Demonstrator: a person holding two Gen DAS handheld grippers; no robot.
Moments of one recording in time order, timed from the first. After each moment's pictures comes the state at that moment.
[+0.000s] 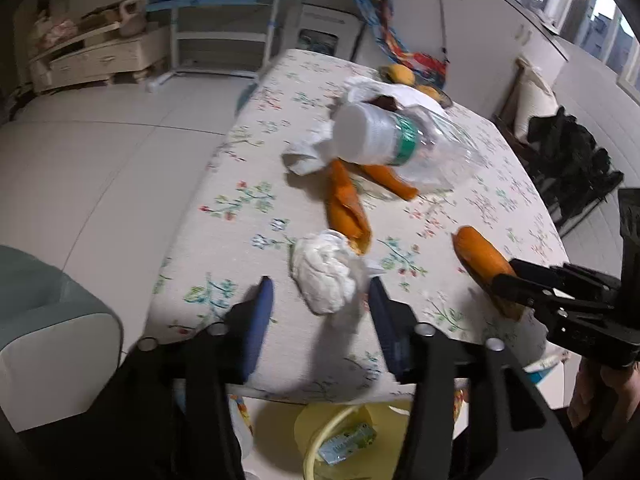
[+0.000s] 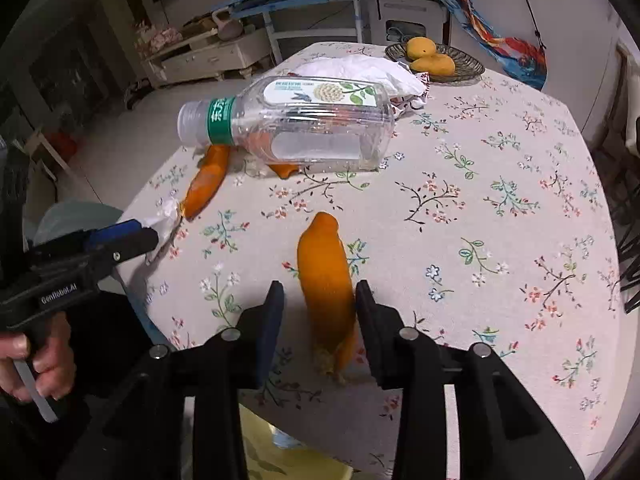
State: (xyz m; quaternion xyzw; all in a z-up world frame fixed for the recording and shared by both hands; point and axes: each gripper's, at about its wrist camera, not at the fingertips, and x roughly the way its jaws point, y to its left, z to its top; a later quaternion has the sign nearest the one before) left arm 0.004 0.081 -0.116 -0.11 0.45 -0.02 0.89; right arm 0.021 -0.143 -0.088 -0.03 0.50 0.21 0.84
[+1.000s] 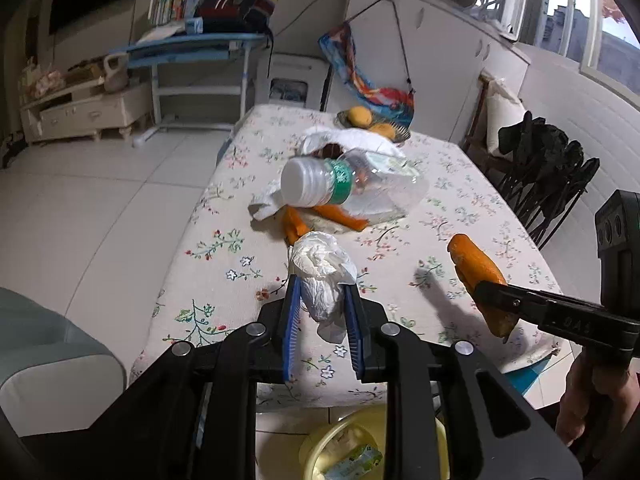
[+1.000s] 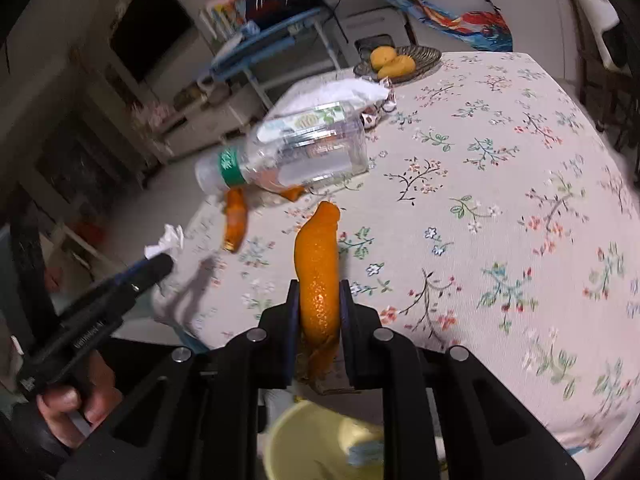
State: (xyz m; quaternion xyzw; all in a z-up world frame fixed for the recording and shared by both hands) left arm -0.033 0.055 -0.081 -0.07 0.36 -0.05 0.93; right arm -0.025 -0.180 -0.078 0.15 0.45 0.21 0.86
